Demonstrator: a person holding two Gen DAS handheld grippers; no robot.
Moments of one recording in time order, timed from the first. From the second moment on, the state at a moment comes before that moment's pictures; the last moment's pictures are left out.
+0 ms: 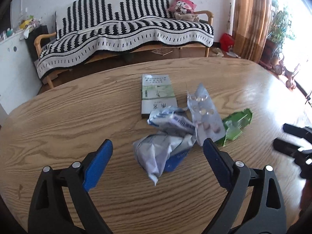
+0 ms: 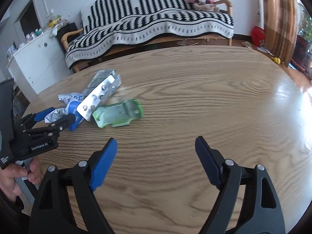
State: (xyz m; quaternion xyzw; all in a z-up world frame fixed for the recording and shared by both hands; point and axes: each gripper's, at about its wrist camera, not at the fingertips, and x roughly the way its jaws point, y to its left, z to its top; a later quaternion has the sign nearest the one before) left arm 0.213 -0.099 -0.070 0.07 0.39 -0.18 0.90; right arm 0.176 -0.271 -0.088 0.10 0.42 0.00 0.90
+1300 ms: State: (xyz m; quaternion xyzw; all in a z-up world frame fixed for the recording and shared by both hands) left arm 0.179 -0.088 -0.018 0.02 0.36 -0.17 0.92; right arm 0.198 -0.239 -0.078 0.03 0.43 0.02 0.90
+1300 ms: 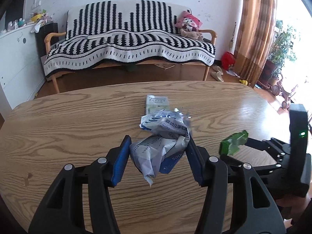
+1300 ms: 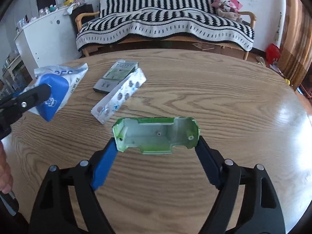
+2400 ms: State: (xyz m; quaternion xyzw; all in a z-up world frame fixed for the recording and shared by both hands) left arm -0.041 -0.487 -0.047 0.16 0.33 -0.52 0.77; right arm -0.186 -0.617 -0.073 0.21 0.37 -0.31 0.85
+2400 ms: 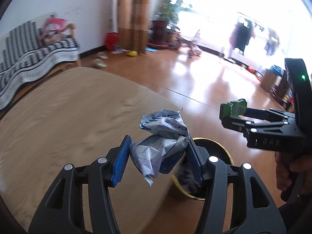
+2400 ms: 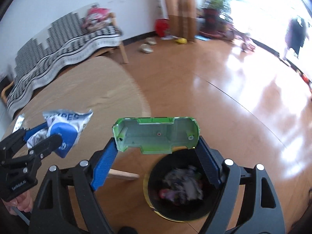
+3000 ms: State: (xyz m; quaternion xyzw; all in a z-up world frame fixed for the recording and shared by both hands) left arm -0.102 -0.573 -0.100 0.24 0.34 -0.59 0.70; right arm -0.258 -0.665 -0.115 0.25 0.39 -0.36 0.81
